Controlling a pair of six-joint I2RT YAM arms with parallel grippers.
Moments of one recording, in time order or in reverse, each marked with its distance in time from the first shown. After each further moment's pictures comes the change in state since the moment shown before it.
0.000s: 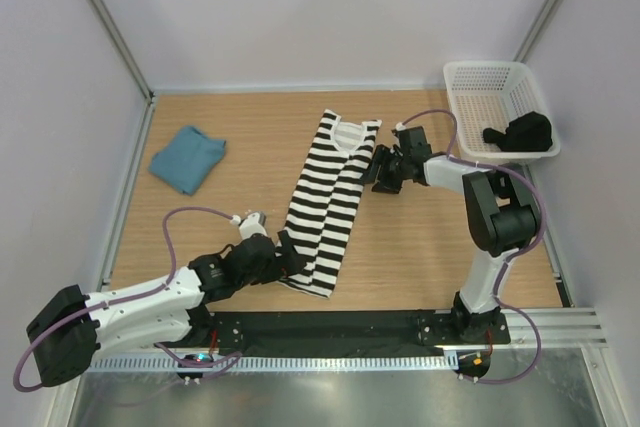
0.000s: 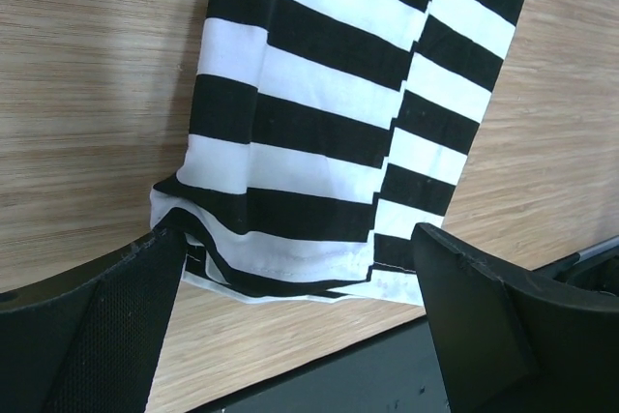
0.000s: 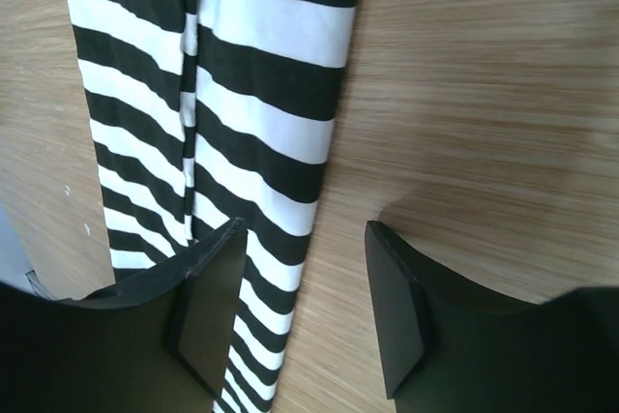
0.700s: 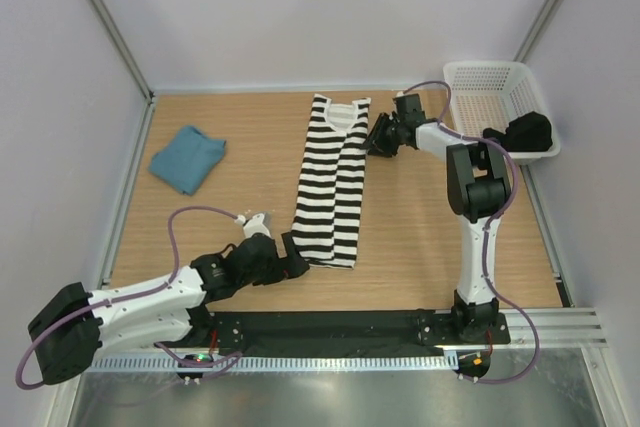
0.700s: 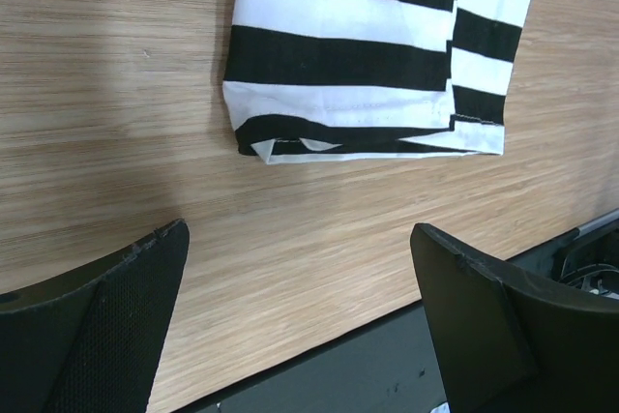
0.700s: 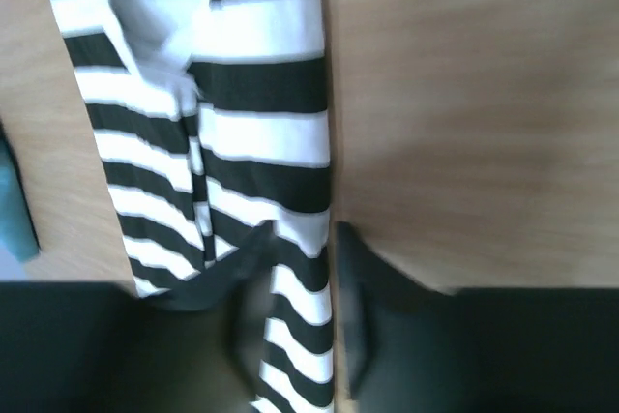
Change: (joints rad) left arm 0.000 0.014 -0.003 0.021 0.053 0.032; right arm -0.050 0.337 0.458 -0.087 0.017 0.044
